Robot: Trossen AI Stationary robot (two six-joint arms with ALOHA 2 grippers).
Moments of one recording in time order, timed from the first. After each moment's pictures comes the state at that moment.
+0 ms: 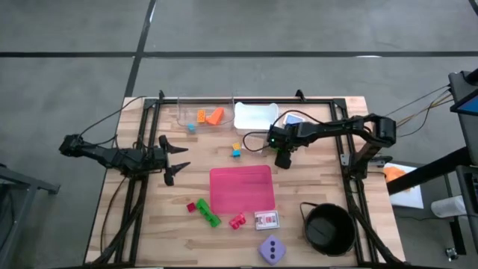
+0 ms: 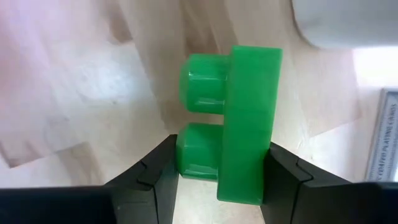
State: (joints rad) left arm -0.29 0.13 0.05 -0.06 -0.53 -0.02; right arm -0.25 1.67 0.94 -0.63 0.16 0.07
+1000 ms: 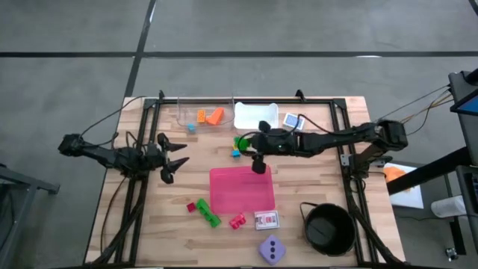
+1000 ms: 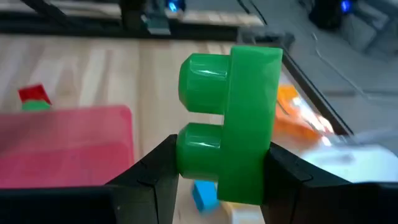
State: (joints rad) left arm -0.29 0.15 0.00 0.27 -0.53 -0.03; right arm -0.06 1.58 0.94 0.21 0.16 -0.04
